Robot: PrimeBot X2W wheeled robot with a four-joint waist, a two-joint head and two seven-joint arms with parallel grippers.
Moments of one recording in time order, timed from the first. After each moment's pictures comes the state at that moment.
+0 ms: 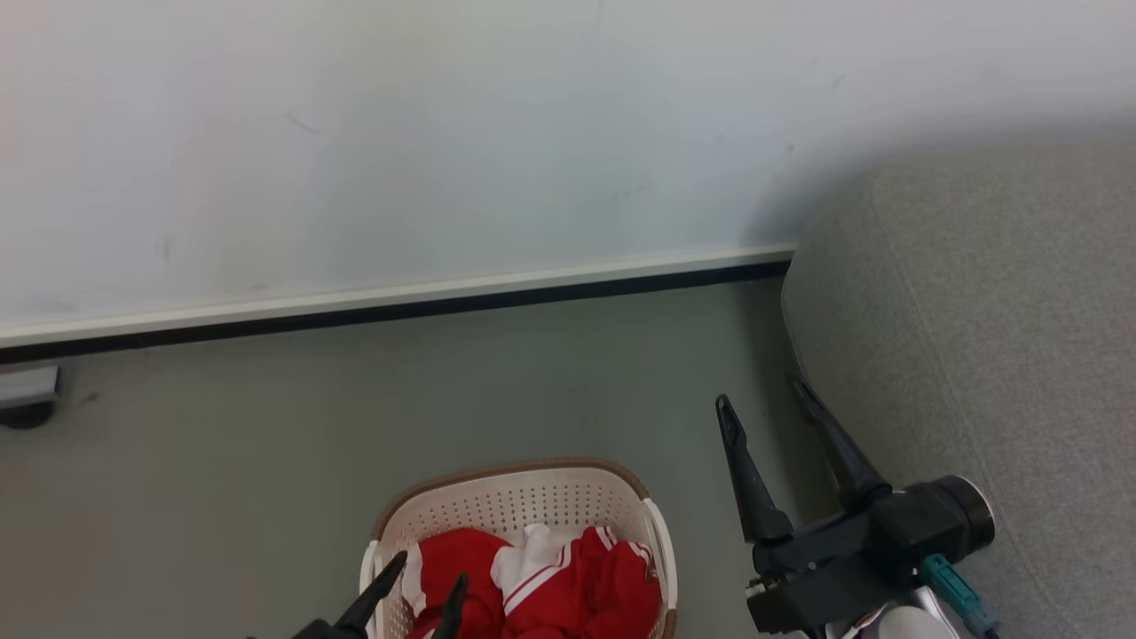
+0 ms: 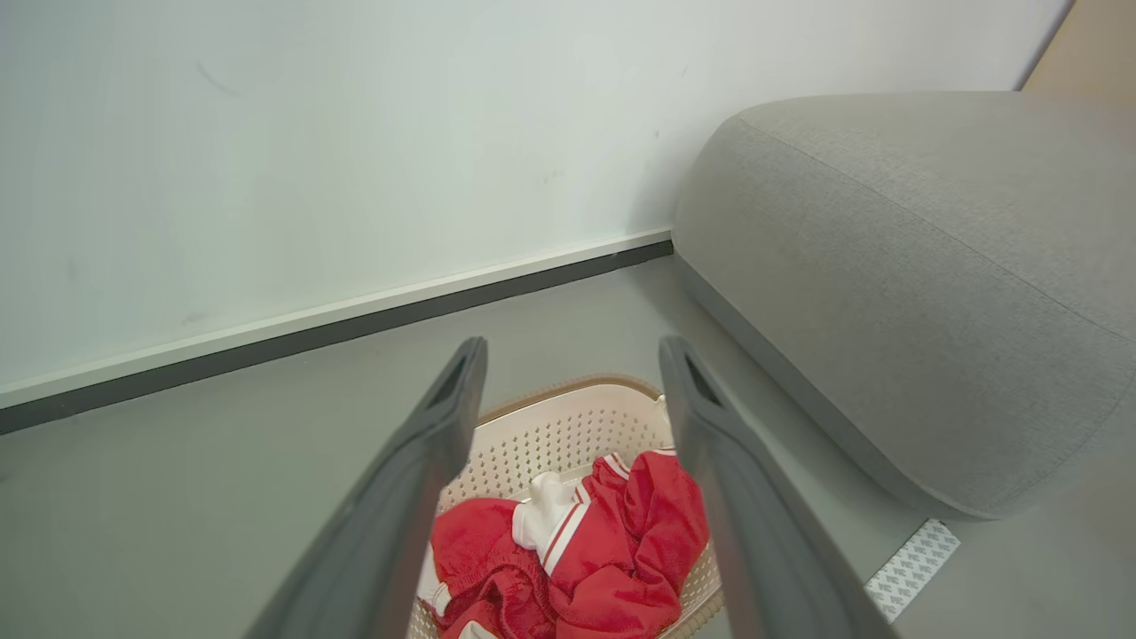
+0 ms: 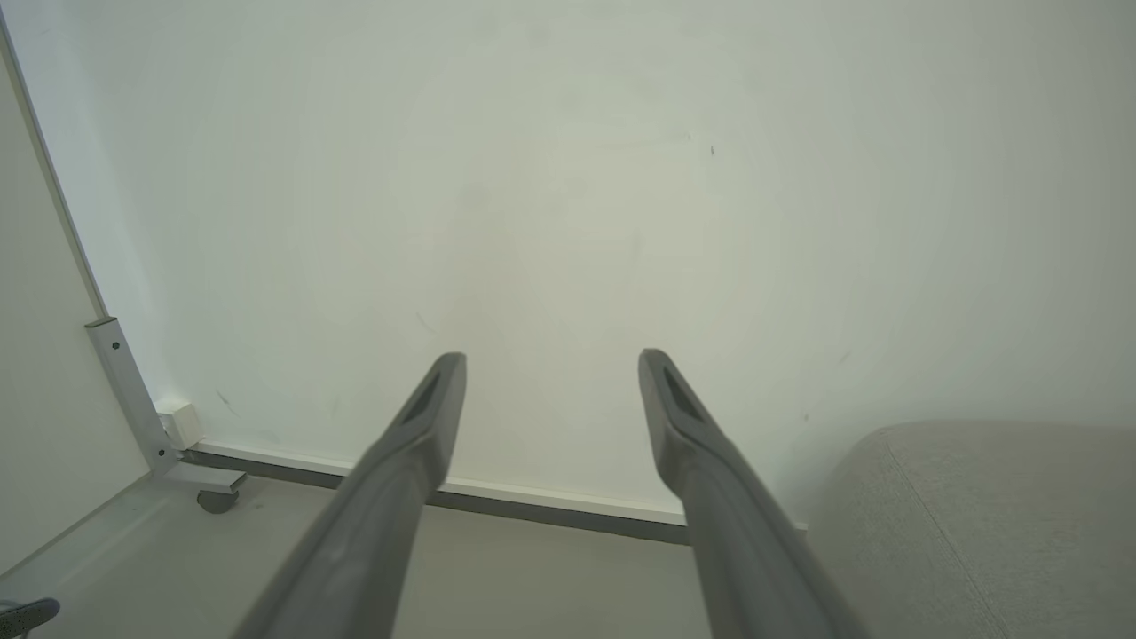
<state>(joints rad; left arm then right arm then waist) -0.09 0.10 -0.23 0.23 -0.05 -0.13 -0.26 -0.14 -0.10 0.36 0.02 0.04 0.13 -0.26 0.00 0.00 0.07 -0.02</state>
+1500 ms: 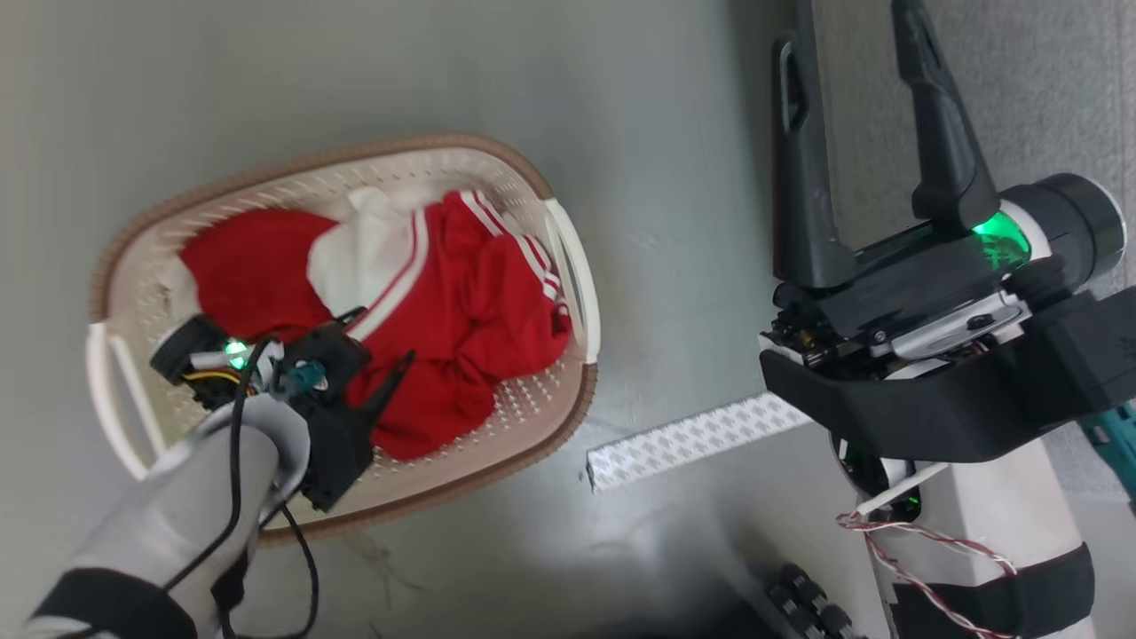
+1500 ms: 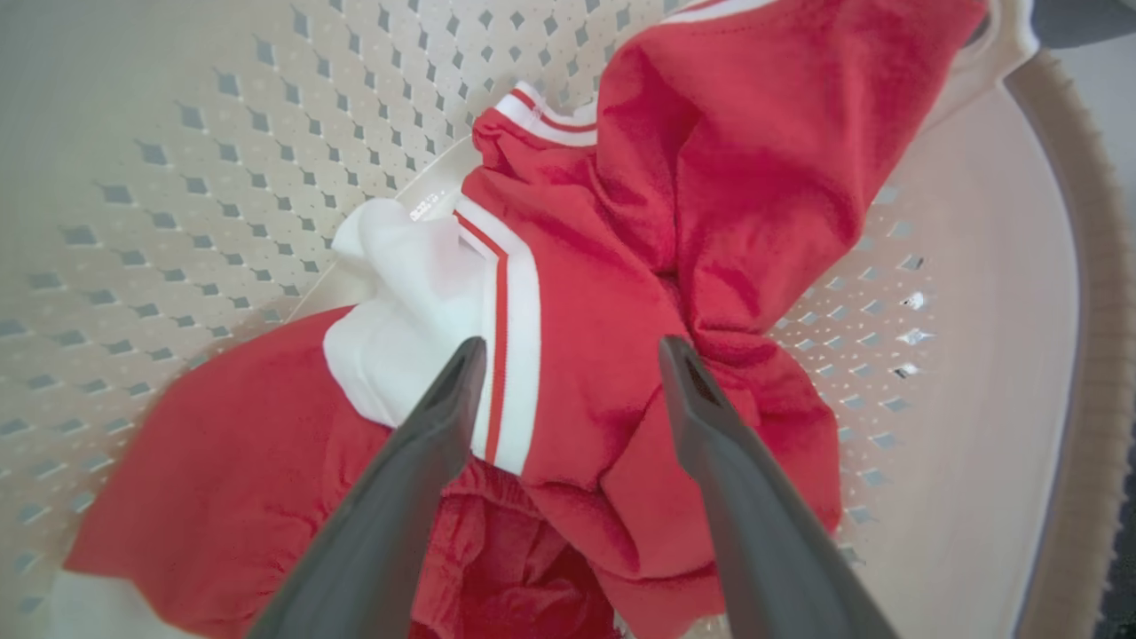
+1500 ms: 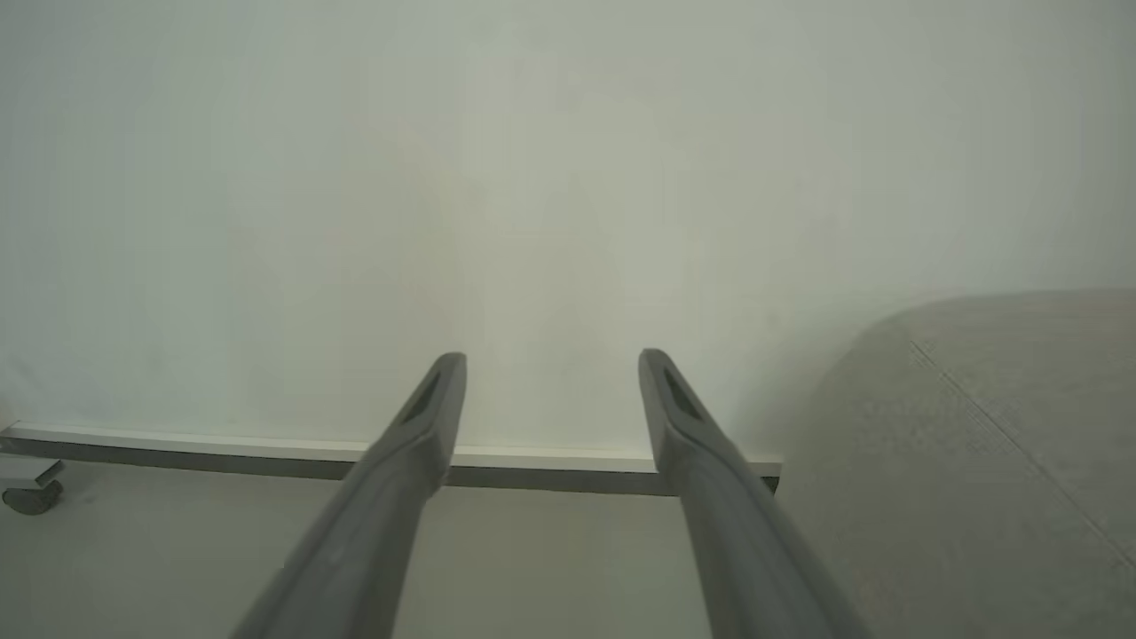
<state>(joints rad) -0.96 0.27 -0.92 0.90 -0.27 -0.13 -0.26 -0.57 -0.05 0.35 -0.24 0.05 0.13 -0.26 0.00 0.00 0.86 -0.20</state>
